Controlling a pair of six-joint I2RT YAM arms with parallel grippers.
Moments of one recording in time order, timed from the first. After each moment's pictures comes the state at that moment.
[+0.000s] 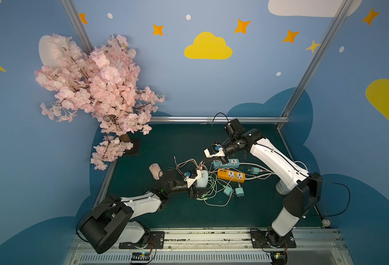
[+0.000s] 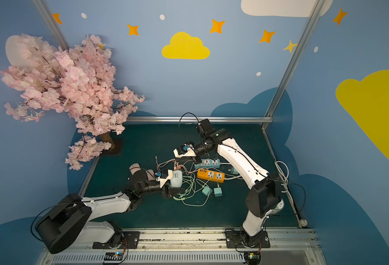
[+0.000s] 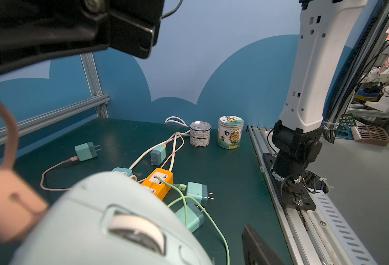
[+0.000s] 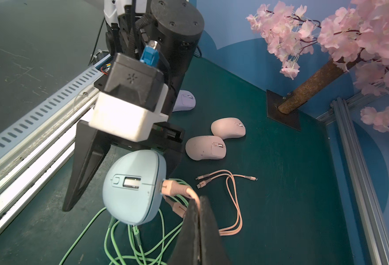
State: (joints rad) left arm -0.65 1.34 0.36 0.90 0.73 0.03; right arm 0.61 1.71 1.68 -0.98 -0.95 -1.29
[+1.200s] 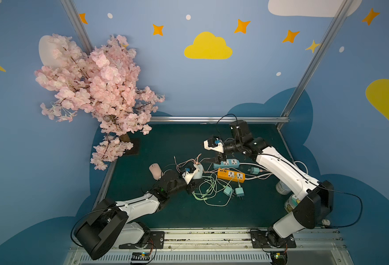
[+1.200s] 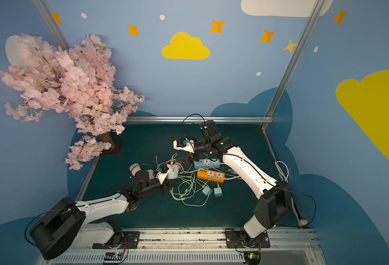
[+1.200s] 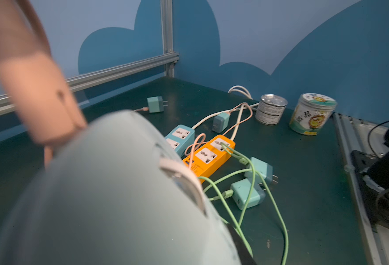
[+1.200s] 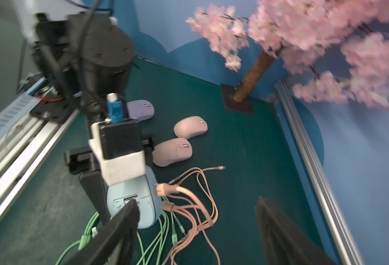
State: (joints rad) left arm -0.65 1.27 0.37 0.63 0.30 0.03; right arm 0.61 1.57 1.47 -0.47 -0.76 -0.78
